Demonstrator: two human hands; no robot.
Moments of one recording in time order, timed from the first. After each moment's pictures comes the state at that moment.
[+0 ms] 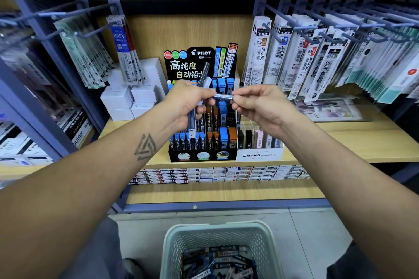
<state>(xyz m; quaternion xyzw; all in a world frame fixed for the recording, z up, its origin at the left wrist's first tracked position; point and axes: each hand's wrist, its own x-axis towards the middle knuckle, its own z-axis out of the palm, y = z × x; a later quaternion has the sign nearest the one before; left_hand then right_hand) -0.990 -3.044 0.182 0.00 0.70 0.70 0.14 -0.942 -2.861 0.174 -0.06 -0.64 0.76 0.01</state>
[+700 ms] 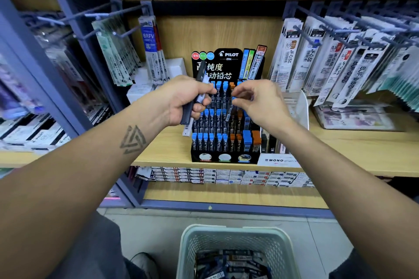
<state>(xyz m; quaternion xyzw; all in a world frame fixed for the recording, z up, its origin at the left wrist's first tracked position) -0.989 -3.101 0.209 0.00 0.72 0.66 0.22 -0.967 -2.907 0.171 0.07 -0.91 0.36 0.19</state>
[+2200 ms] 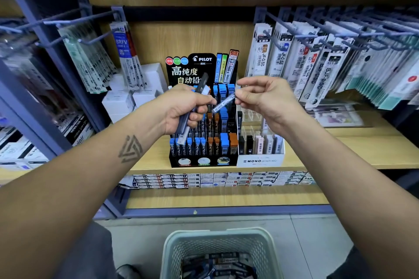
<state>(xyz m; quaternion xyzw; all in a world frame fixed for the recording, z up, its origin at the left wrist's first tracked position) -0.987 -3.063 0.198 0.05 0.71 0.65 0.26 -0.945 -2.857 0.194 -0.02 -0.67 0.73 0.08</state>
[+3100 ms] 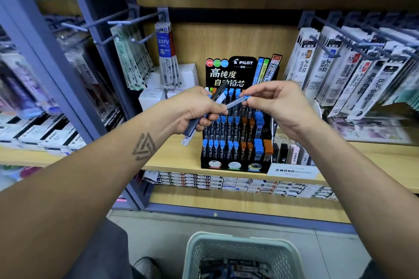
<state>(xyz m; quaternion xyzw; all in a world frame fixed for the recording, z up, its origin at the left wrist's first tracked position) -0.994 -3.116 0.201 0.04 0.78 0.58 0.24 -0.967 -2.904 0.190 0.09 -0.74 0.66 0.06</state>
